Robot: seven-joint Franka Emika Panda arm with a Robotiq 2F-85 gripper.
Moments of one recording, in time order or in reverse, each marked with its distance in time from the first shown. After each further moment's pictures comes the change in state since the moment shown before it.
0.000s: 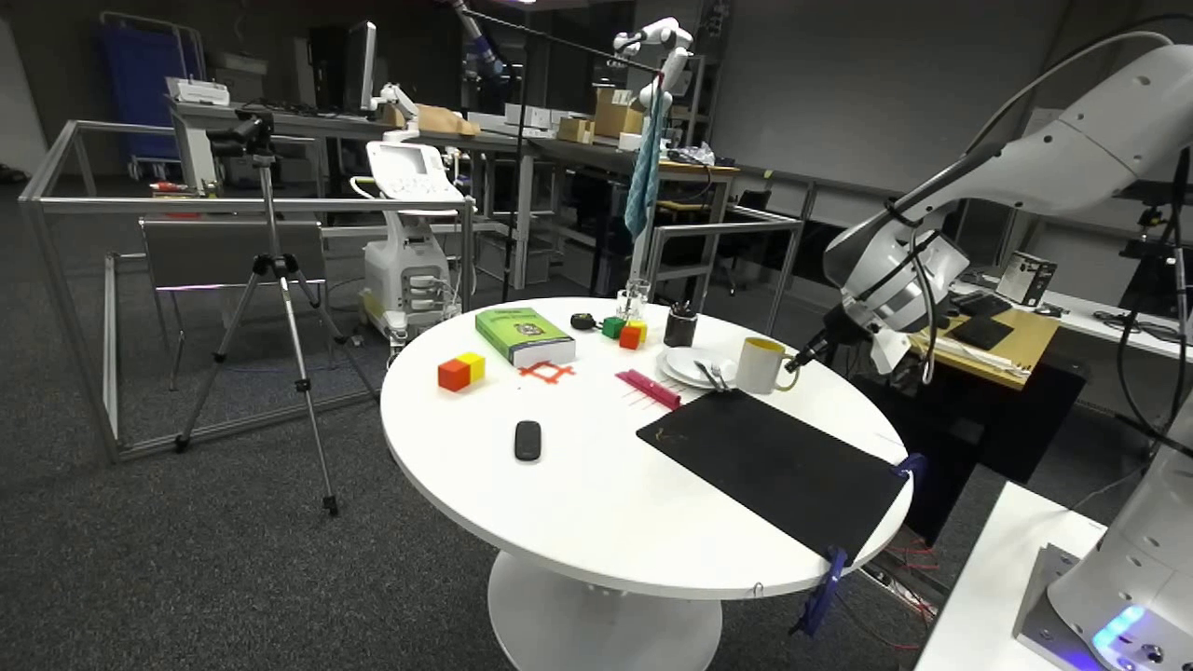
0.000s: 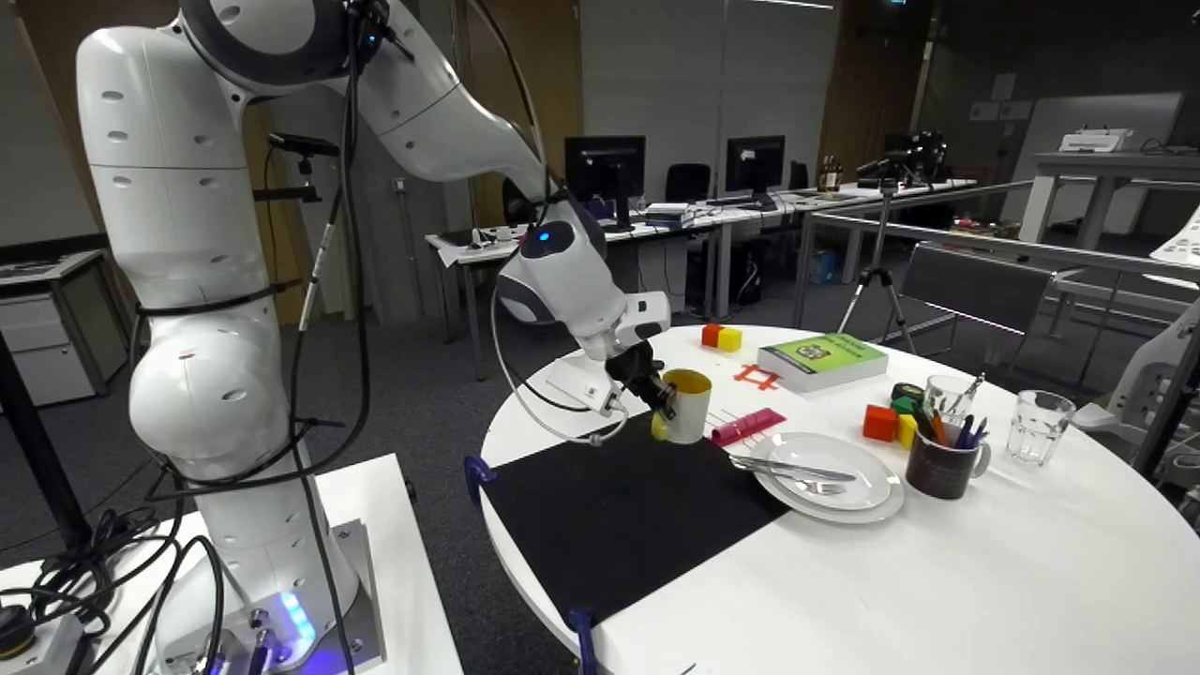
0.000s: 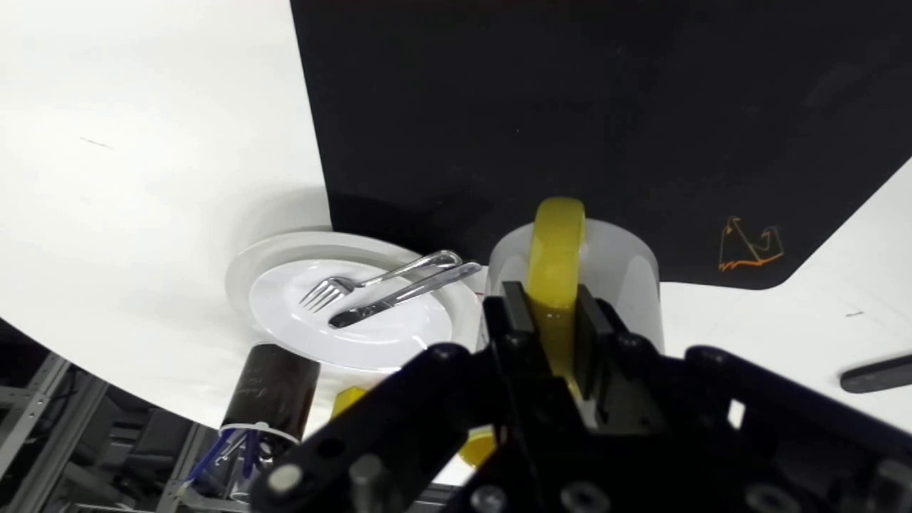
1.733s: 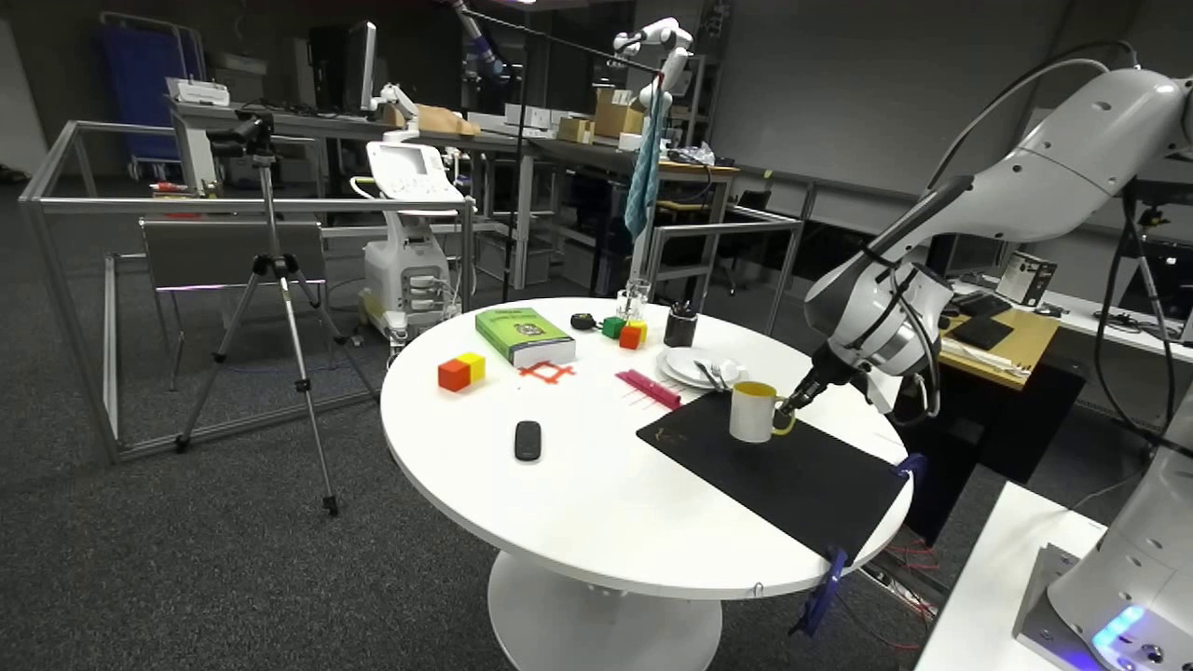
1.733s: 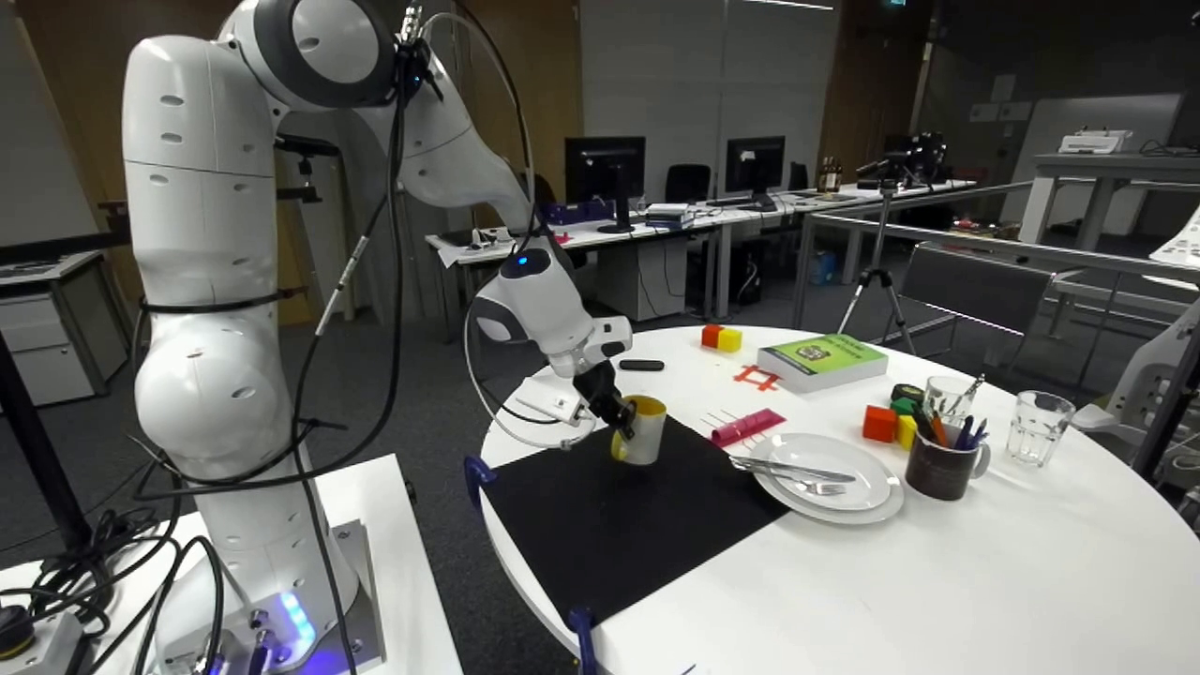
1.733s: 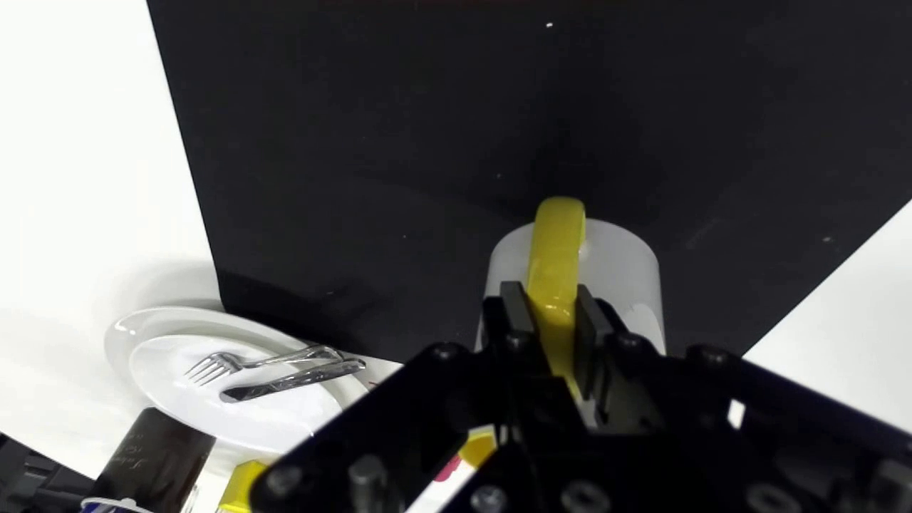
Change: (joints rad) arm 0.053 0.112 0.124 -0.030 0.030 0.110 -0.003
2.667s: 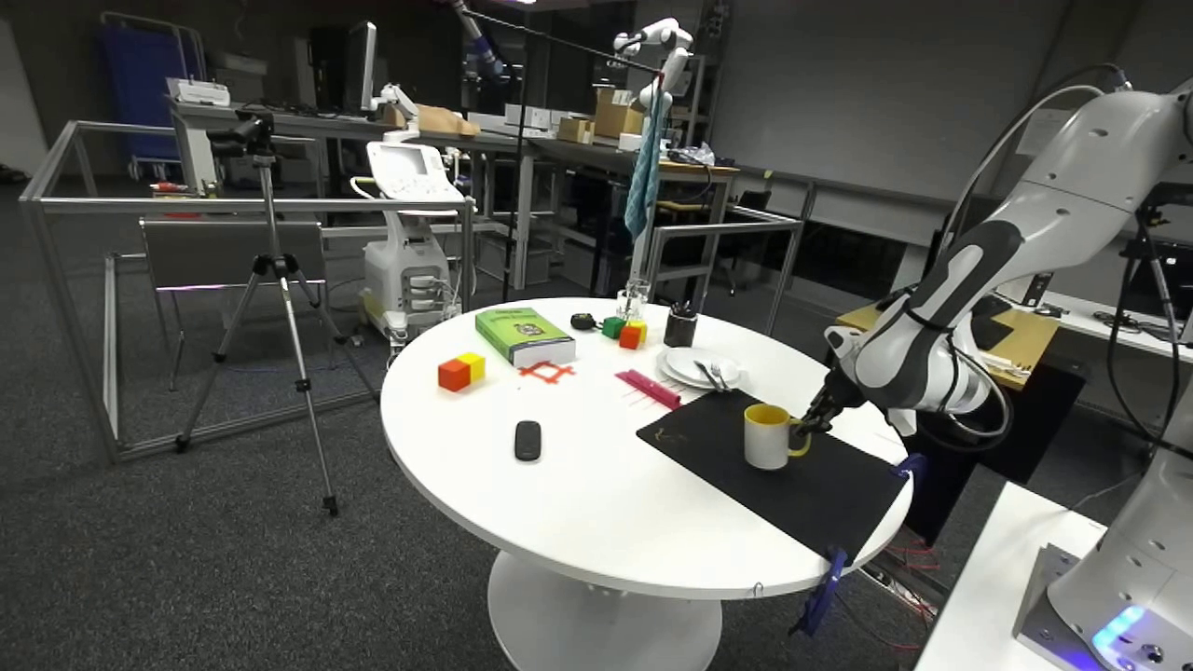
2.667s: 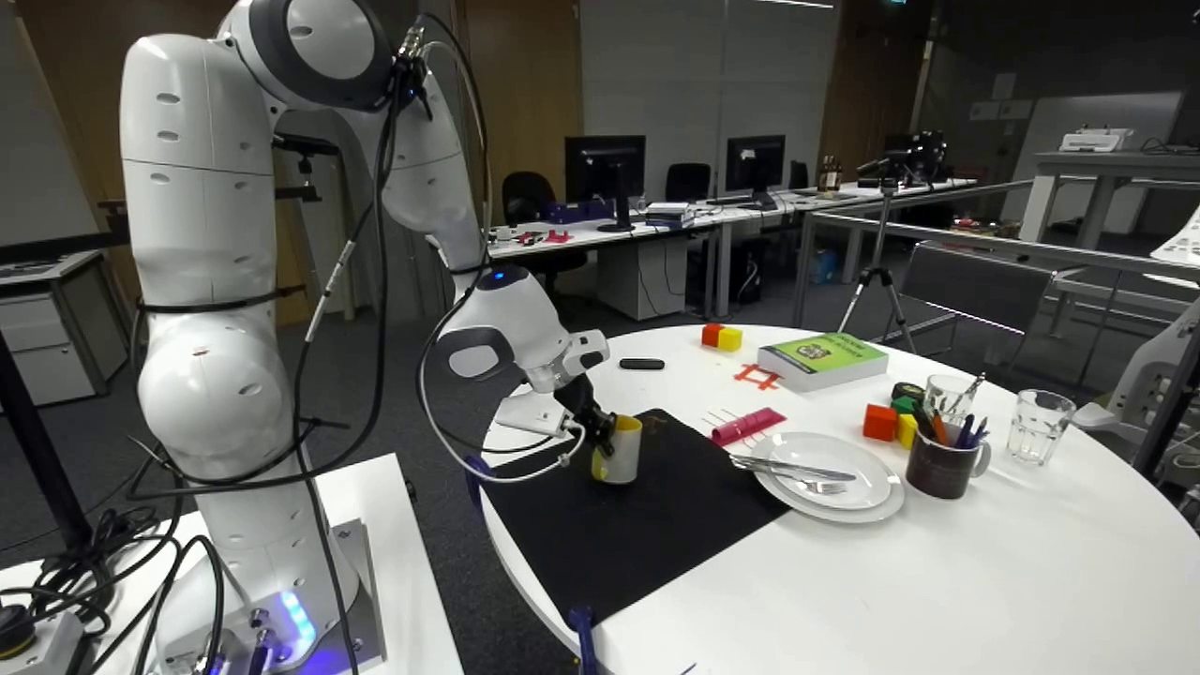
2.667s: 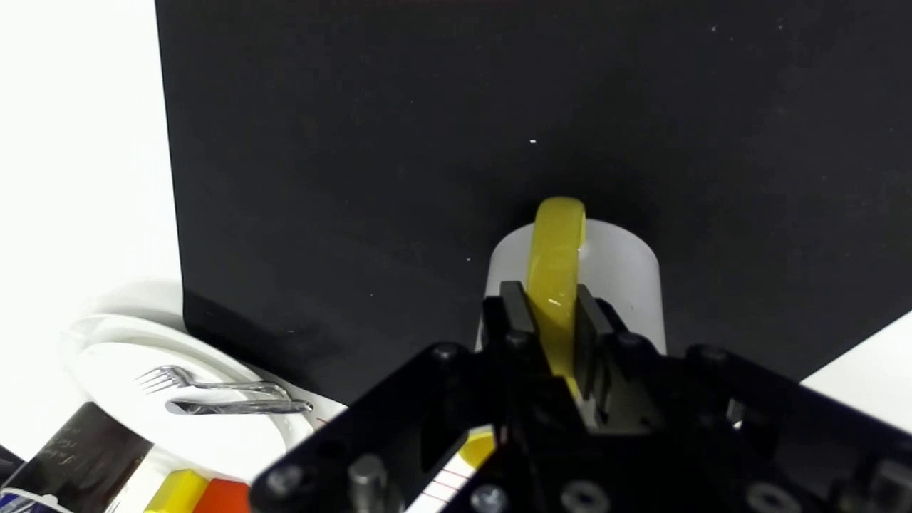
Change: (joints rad) arm 0.039 -0.005 -0.058 -0.213 -0.640 0.101 0.480
